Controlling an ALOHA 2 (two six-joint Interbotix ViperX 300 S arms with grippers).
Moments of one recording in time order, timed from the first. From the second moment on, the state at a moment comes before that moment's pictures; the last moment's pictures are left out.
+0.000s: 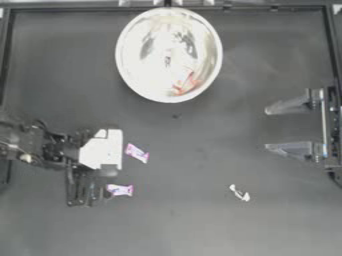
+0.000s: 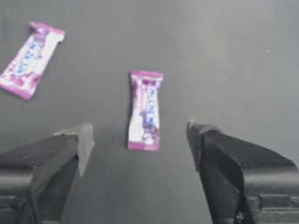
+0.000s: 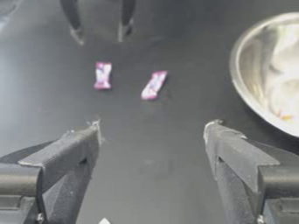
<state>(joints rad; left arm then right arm) -0.05 -0.17 0.77 -0.17 0.44 0.01 -0.07 -0.88 1.12 -0.44 0.15 0.57</state>
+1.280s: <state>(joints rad) -0.13 0.06 0.67 0.05 0.48 -0.21 -0.07 -0.88 1.14 -0.42 0.10 0.58</state>
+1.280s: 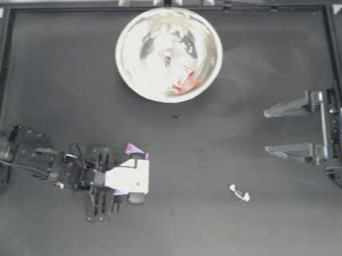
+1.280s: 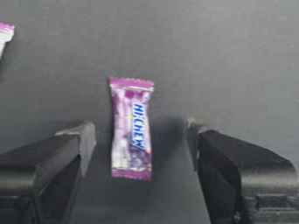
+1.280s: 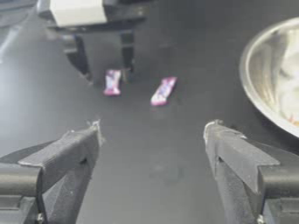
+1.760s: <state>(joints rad) -0.13 0.08 0.67 0.09 0.49 -0.25 -0.07 -0.88 1.14 -0.42 0.09 0.58</state>
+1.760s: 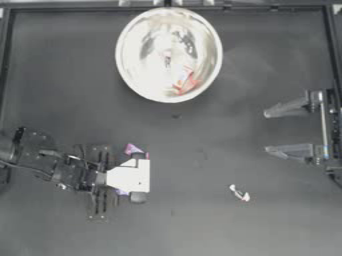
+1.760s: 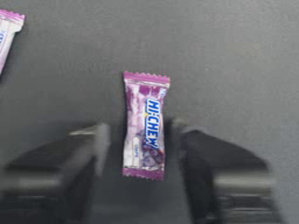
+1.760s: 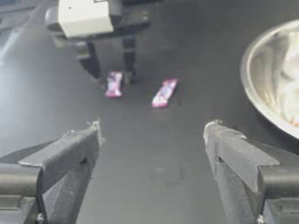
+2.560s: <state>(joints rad) -0.15 0.09 0.65 0.08 0.49 -0.25 -0.07 -0.88 1.14 -0.42 0.09 0.58</state>
